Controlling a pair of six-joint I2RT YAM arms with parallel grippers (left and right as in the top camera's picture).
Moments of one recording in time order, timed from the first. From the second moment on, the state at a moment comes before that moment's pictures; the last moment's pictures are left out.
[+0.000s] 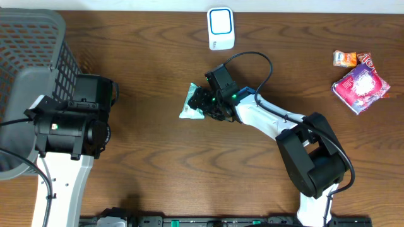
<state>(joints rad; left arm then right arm) -0.10 1.18 1.35 -1.49 -0.64 -1.11 0.59 2.01 1.25 -0.24 -0.28 0.97</state>
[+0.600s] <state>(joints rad) -0.10 1.18 1.35 -1.49 -0.64 -1.11 0.60 2.07 1.26 -0.17 -0.31 1.03</state>
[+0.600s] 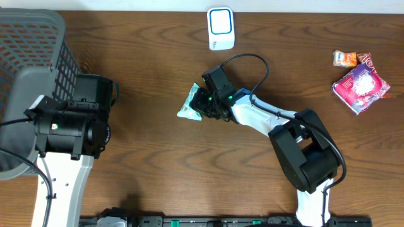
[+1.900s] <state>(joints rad) -0.10 1.18 1.35 -1.49 -0.64 -1.11 0.68 2.09 1.48 -0.95 0.66 0.63</state>
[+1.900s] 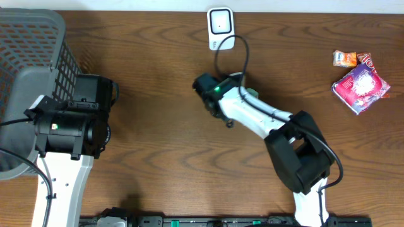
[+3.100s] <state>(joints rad) -0.10 1.18 1.35 -1.49 -0.64 -1.11 0.18 2.09 1.64 -1.20 -0.25 0.11</state>
